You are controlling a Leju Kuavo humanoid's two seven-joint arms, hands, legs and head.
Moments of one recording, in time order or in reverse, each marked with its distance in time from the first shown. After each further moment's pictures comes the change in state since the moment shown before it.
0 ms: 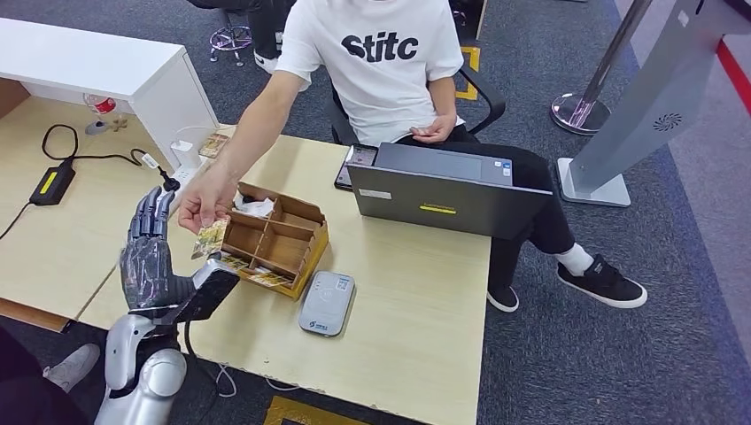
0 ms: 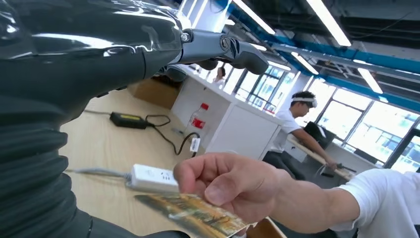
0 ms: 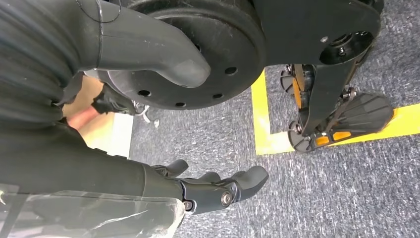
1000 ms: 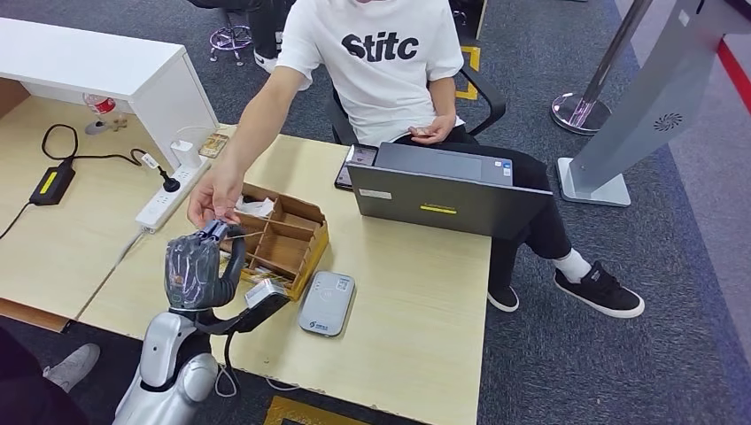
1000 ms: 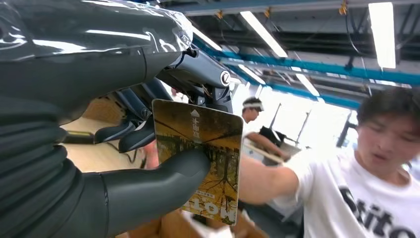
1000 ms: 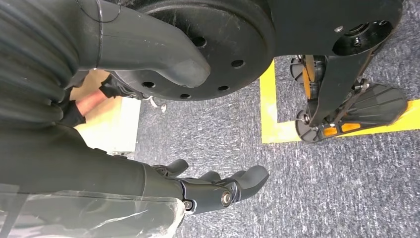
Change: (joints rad) left arm -0.032 0.036 -0.213 0.063 -0.128 0.086 0.036; right arm -0.005 0.000 0.021 0.003 0.058 -0.017 0.030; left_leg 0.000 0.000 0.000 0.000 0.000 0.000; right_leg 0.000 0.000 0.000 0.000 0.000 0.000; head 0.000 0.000
